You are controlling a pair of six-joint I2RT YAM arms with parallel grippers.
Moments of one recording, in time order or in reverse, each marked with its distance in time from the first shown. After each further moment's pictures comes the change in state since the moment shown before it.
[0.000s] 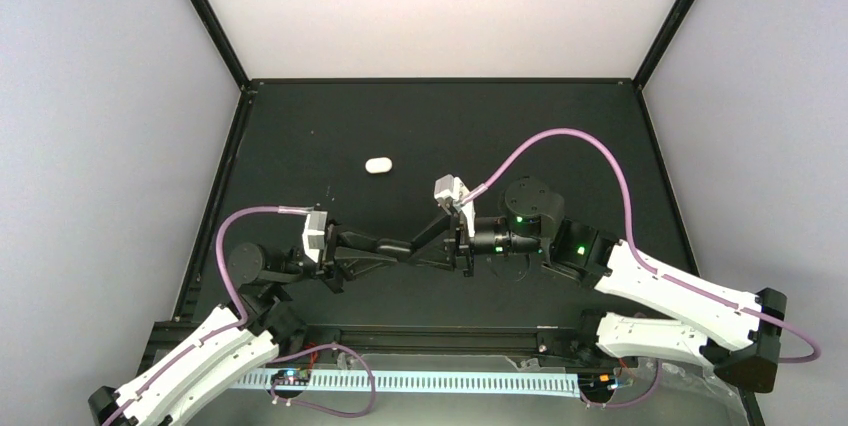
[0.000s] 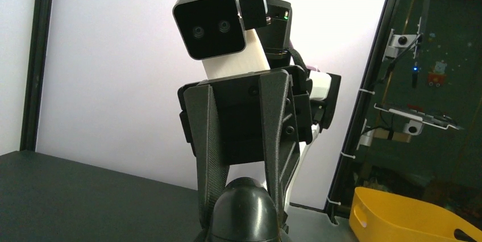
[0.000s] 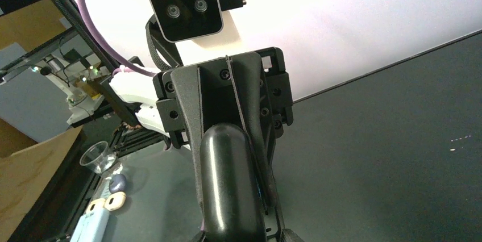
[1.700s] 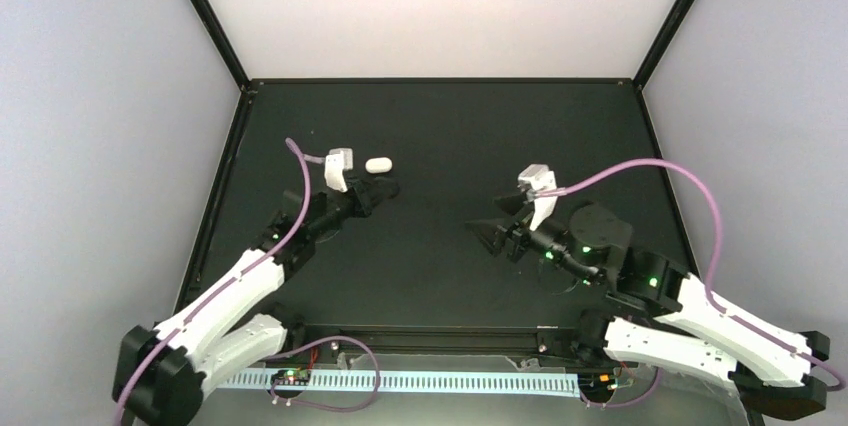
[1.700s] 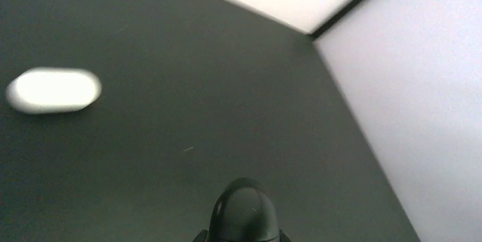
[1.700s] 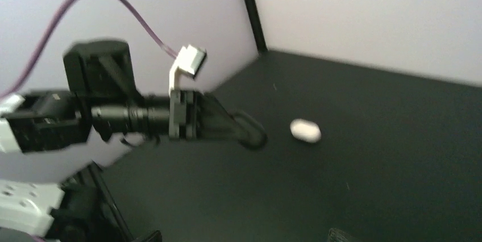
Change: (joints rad) left arm 0.195 0.464 0.213 -0.436 -0.510 -0.091; right arm 0.016 -0.331 -0.043 -0.240 0.676 -0.019
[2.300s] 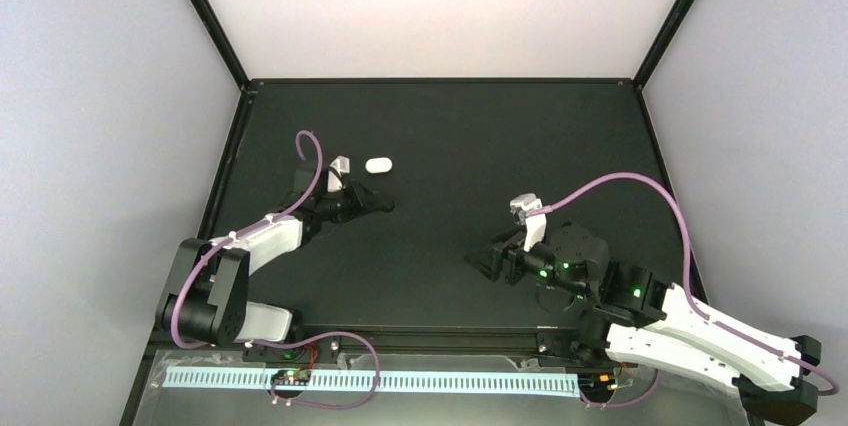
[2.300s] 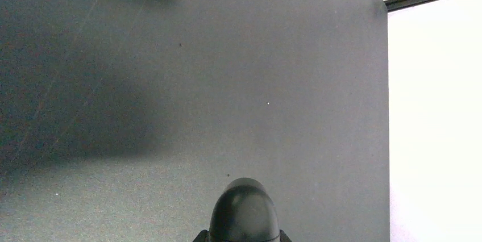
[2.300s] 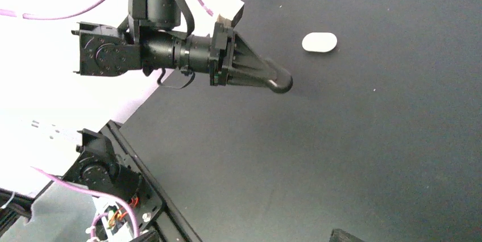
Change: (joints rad) left arm 0.299 0.493 -0.024 0.089 0.306 -0.192; right arm 0.000 -0.085 -0.235 -0.078 -0.064 0.241
